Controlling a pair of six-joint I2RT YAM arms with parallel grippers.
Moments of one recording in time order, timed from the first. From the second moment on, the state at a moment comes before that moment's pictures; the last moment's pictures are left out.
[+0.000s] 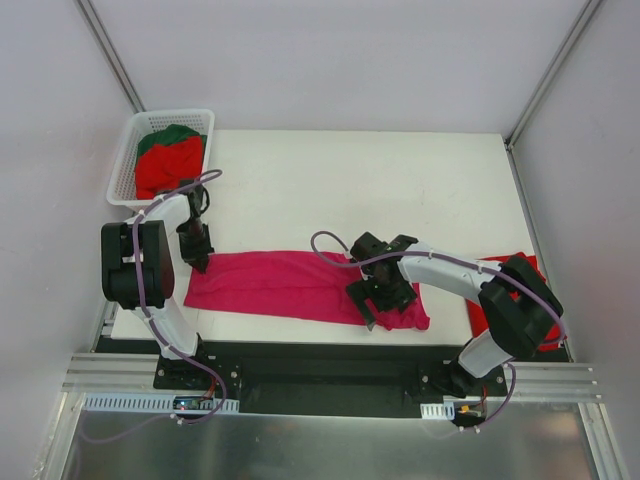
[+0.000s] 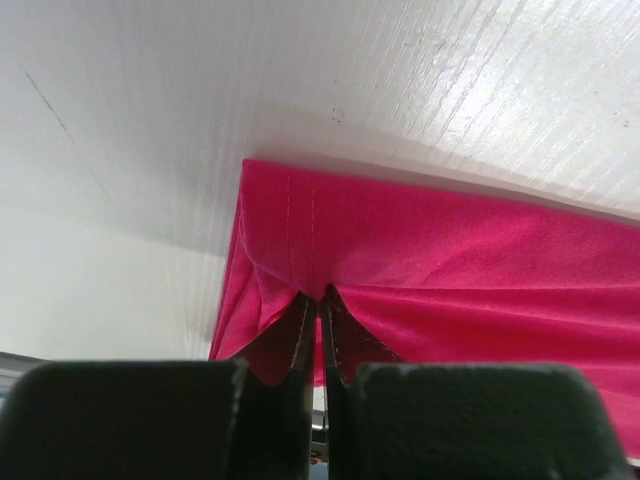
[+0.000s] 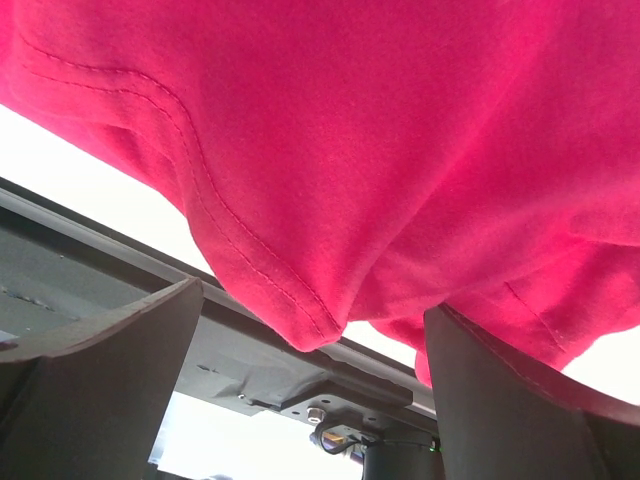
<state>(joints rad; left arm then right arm) 0.07 1.76 1.11 -0.91 -0.06 -0.20 0.82 1.57 0.94 -0.91 -0.07 0.26</state>
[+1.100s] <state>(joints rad) 0.06 1.76 1.29 -1.05 -0.11 -0.17 0.82 1.58 0.91 -0.91 -0.04 0.26</state>
